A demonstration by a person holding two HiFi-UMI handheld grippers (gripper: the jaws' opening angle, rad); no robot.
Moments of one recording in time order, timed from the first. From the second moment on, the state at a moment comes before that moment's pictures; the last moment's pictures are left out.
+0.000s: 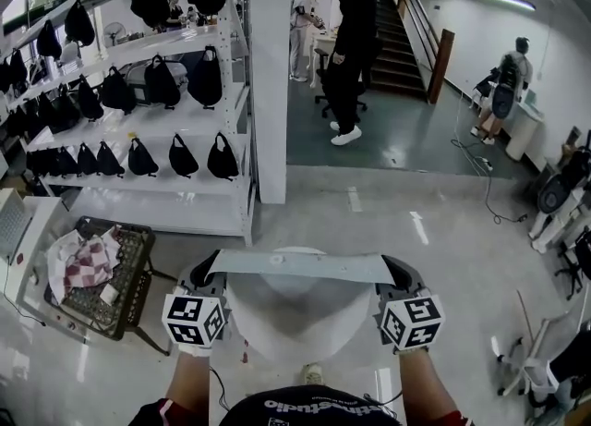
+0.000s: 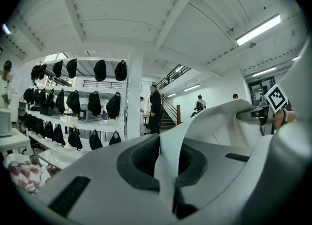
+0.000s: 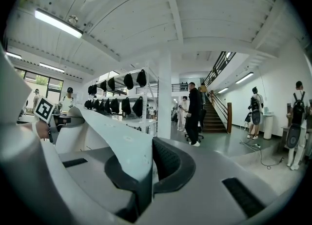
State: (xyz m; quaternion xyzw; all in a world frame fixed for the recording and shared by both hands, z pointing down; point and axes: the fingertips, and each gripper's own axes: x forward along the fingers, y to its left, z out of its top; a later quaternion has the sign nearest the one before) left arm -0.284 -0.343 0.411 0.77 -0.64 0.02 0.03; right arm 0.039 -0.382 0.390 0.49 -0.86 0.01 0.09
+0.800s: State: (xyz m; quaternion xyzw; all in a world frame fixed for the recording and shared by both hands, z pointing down) left arm -0.265 -0.432 0.380 0.75 -0.66 0.02 -0.01; right arm 0.057 -0.480 0.369 0.48 -0.88 0.01 0.06
